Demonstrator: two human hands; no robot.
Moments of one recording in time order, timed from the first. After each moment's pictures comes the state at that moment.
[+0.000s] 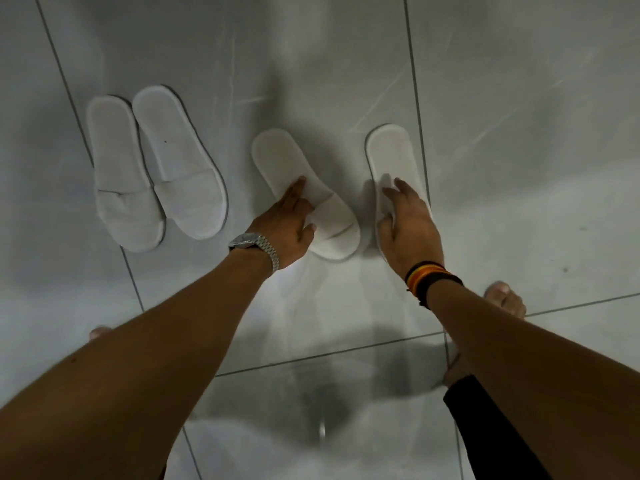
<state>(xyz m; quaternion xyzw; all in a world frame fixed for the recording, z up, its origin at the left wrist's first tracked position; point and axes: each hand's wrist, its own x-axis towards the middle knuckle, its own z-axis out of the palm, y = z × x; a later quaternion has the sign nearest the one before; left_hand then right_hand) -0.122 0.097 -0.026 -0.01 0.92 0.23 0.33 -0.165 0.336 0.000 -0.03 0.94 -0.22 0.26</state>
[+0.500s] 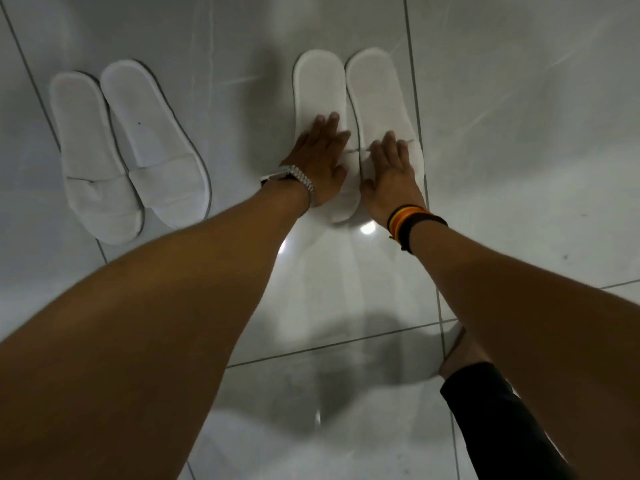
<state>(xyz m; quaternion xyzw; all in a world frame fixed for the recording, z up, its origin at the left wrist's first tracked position) -0.213 0.144 -0.055 0.05 0.91 0.23 0.35 -0.212 0.314 -0.031 -0.03 0.92 -0.18 0.36</state>
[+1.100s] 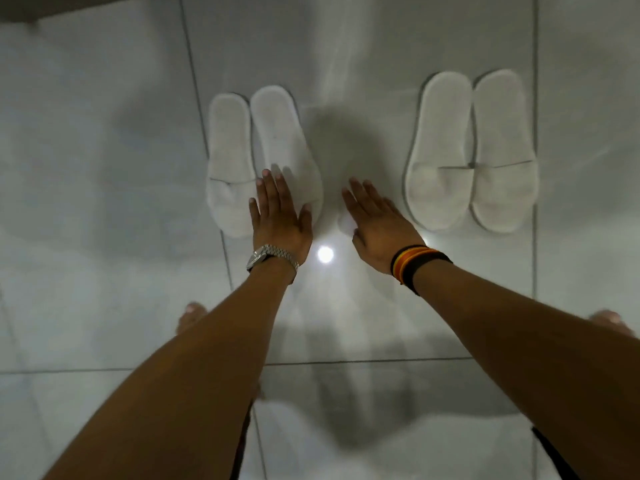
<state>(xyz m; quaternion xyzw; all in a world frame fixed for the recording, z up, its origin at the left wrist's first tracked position) -0.061 -0.021 -0.008 -0.28 0.90 0.18 0.28 -0.139 0.159 -0.006 -0.31 0.85 -0.12 0.40</state>
